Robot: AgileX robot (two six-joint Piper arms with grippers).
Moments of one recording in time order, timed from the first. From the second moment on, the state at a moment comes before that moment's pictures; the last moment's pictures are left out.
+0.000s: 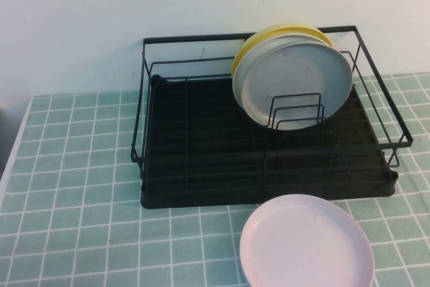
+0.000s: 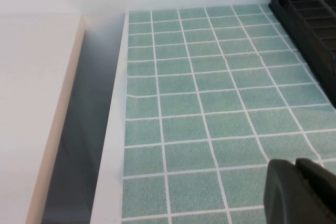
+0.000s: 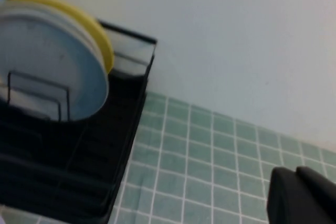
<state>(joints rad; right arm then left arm) -0.03 0.82 -0.93 0.11 0.60 -0.44 0.05 -0.01 0.02 -0.11 0.37 0.06</state>
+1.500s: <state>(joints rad) 0.16 1.93 -1.40 0.76 0.31 -1.51 0.05 -0.01 0.02 -0.11 0.37 0.06</state>
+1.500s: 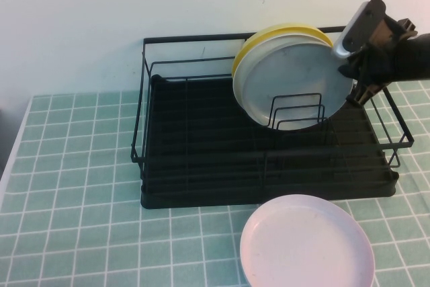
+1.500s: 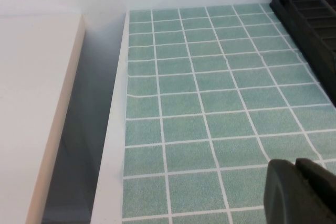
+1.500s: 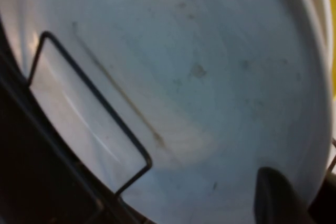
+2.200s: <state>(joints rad) 0.16 1.84 -1.48 0.90 0.44 -1.51 0.05 -0.01 0.02 -0.11 0.37 0.06</state>
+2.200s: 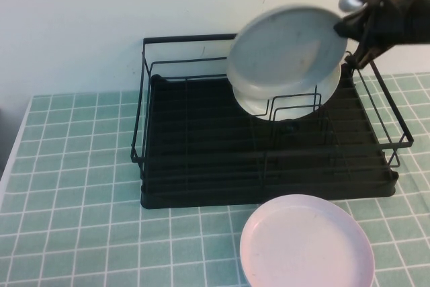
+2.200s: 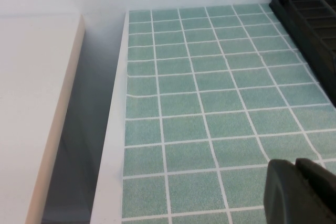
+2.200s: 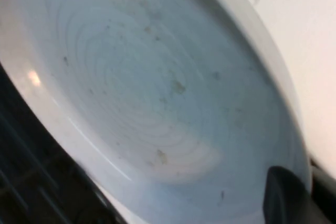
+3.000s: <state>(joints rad) 0.16 1.39 -1.40 0.51 1.28 -0.70 0.05 -0.01 0.02 -0.11 0.37 0.06</state>
